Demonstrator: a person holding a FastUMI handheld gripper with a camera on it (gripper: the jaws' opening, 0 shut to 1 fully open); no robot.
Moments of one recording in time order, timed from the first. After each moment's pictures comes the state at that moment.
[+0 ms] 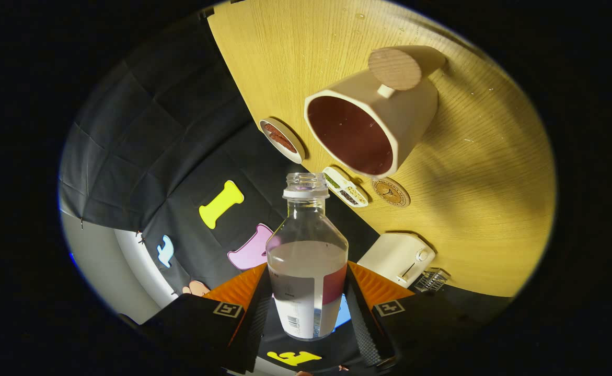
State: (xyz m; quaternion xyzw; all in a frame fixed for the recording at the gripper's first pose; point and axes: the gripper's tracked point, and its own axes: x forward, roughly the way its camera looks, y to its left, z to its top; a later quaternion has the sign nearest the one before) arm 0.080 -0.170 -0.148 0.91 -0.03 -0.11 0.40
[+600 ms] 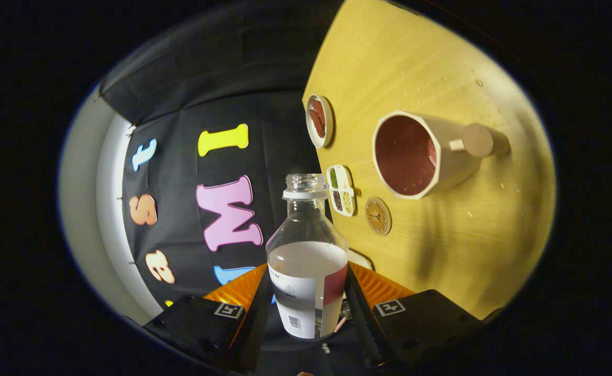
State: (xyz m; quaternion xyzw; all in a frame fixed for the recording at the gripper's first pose) arm 0.065 -0.144 -0.150 0.71 0.05 -0.11 0.70
